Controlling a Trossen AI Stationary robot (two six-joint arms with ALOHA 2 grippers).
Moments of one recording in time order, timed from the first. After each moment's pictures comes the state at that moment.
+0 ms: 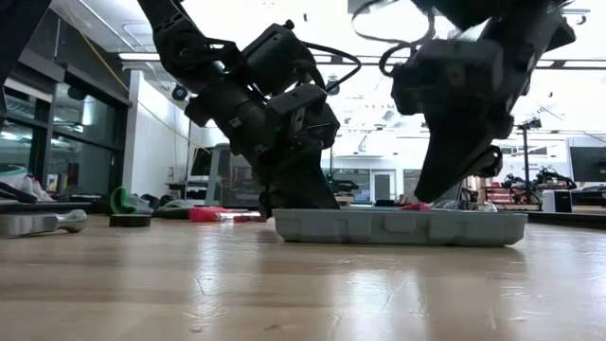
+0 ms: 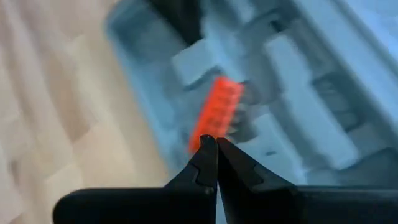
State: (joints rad) left arm -0.03 2.00 1.03 0.19 0.25 -0.47; right arm 0.30 1.63 0.84 -0.22 0.10 0.89
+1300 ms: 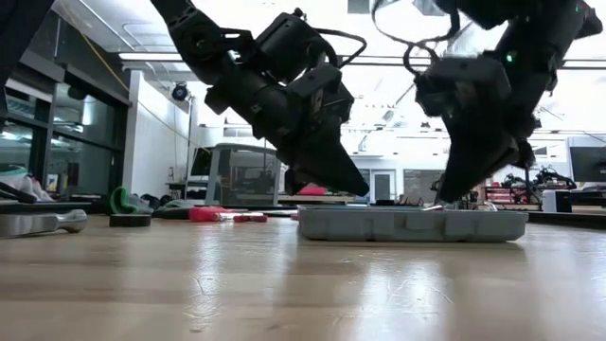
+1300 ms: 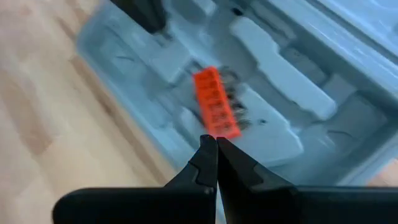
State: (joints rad) left arm 0.01 1.98 1.10 0.19 0.25 -0.35; right arm 0.34 1.56 0.79 -0.35 0.24 1.06
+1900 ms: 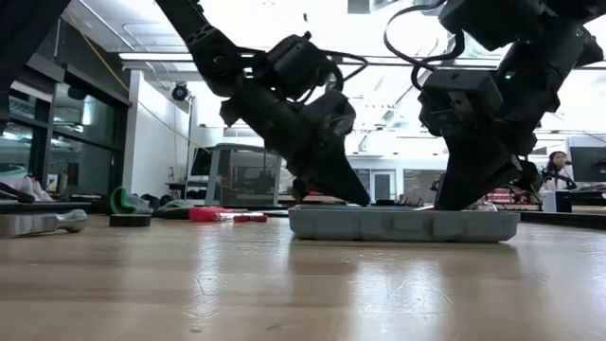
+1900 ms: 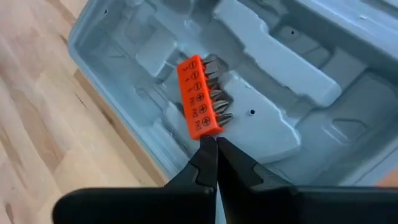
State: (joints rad) left arm 0.08 2.04 1.15 0.16 0.28 -0.28; right arm 0.31 1.54 0.68 -0.16 0.19 1.15
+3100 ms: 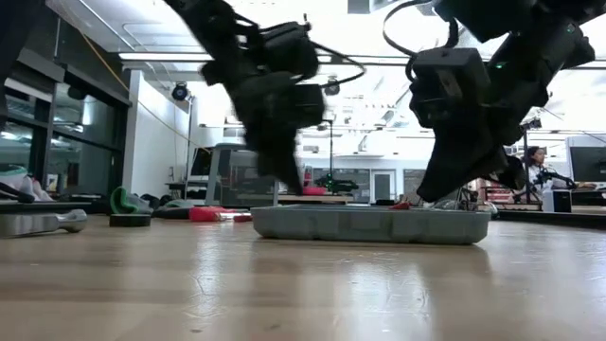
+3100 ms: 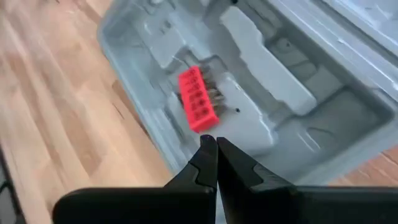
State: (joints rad) left arm 0.10 1.89 1.19 -0.36 0.31 -0.10; right arm 0.29 1.54 0.68 -0.06 0.16 1.12
